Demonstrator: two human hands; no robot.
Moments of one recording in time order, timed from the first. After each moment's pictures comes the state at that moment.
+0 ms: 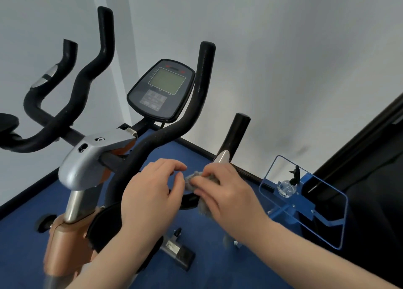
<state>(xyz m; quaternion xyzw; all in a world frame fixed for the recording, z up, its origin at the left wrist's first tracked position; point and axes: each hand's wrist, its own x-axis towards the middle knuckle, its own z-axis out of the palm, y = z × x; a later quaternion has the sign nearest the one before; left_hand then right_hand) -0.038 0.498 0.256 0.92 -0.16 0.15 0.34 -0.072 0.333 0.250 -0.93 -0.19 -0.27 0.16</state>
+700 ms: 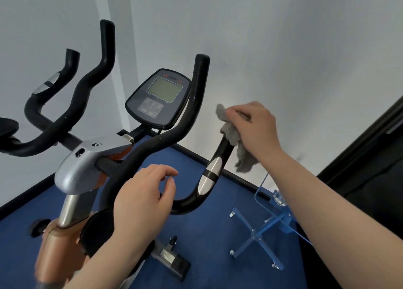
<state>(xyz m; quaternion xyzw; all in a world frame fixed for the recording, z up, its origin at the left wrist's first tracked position) -0.041 0.497 0.256 0.92 -0.12 0.14 0.35 0.015 0.272 0.328 -0.89 0.03 -0.28 0.36</state>
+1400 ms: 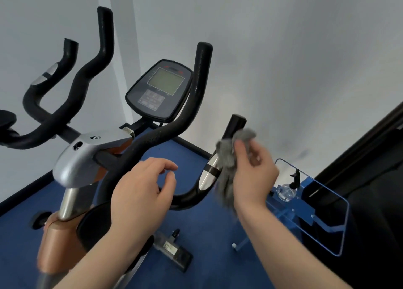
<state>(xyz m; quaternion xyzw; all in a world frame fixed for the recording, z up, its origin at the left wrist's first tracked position) -0.040 0.495 0.257 0.92 -0.11 0.15 0.34 -0.031 0.316 0.256 -0.64 0.25 -0.39 0.61</state>
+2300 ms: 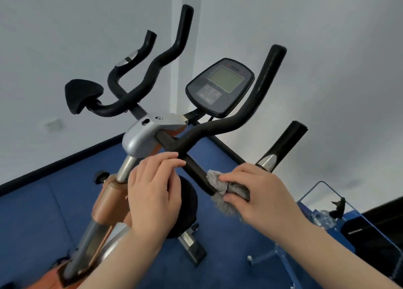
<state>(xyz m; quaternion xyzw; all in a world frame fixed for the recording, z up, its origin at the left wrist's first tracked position) -0.072 0.540 0.226 0.88 -0.01 0.34 0.34 -0.065 0.340 0.271 -0.95 -0.19 -0.06 0.24</state>
